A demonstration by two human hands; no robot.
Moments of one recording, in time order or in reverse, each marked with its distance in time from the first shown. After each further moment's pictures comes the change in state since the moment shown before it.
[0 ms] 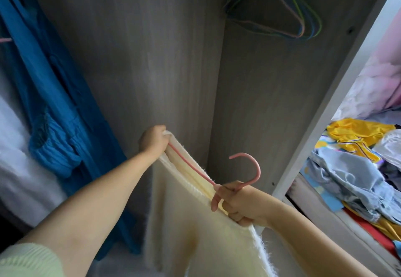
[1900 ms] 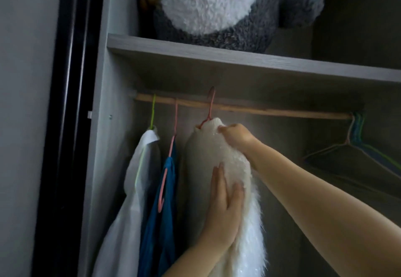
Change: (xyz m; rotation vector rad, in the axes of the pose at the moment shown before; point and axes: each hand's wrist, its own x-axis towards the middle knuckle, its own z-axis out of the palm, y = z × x) left_hand 0.022 0.059 -0.232 -0.771 0.192 0.387; right_hand 0.028 -0.452 0.052 -0.152 0.548 -0.902
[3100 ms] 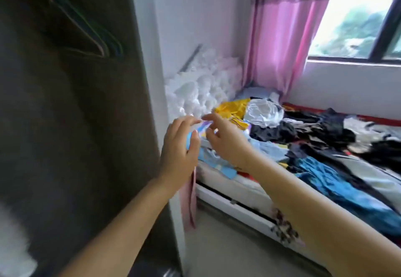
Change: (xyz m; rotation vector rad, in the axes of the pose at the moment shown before) left_hand -0.211 0.070 0.374 -0.065 -0.489 0.382; right_hand -0.376 0.303 -0.341 -0.555 0.407 0.325
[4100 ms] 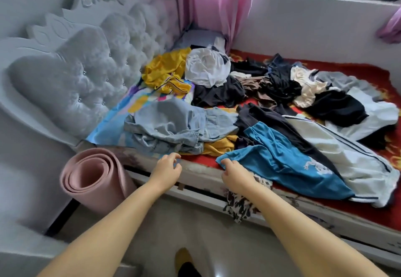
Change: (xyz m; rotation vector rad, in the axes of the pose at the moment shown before) left_hand -0.011 -0.159 0.406 0.070 -0.982 -0.546; right_hand -0.041 0.419 -0.042 -0.337 -0.432 0.846
